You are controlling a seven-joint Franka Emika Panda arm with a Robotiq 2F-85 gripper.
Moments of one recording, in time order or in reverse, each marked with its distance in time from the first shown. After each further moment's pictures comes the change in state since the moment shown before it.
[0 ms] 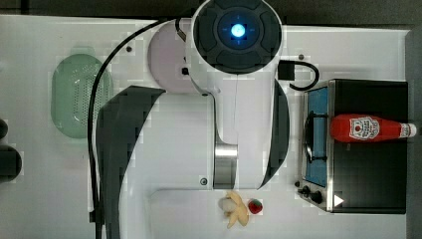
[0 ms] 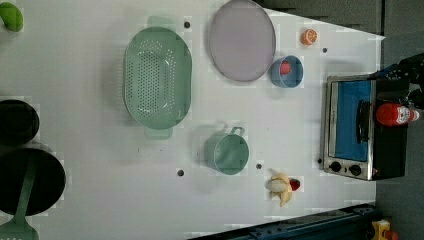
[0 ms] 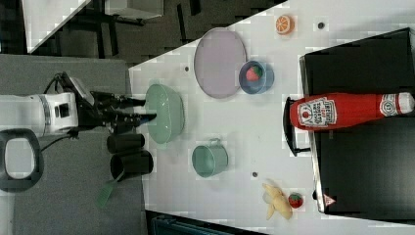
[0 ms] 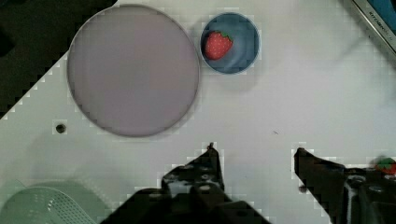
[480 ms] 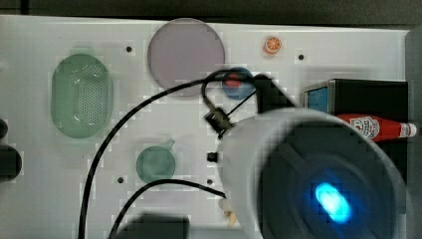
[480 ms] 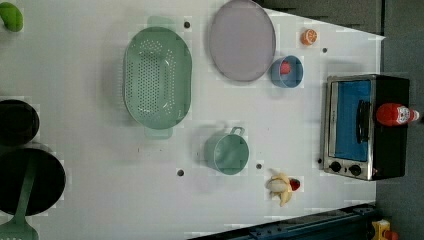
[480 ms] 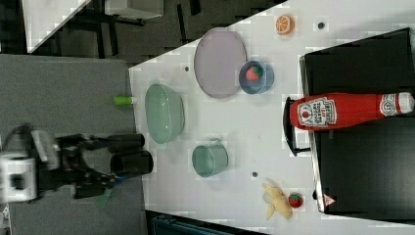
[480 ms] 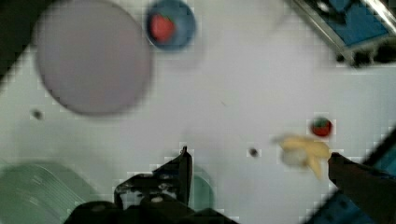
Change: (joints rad) arm -0.017 -0.293 -0.047 -0.075 -0.025 -0.170 0.020
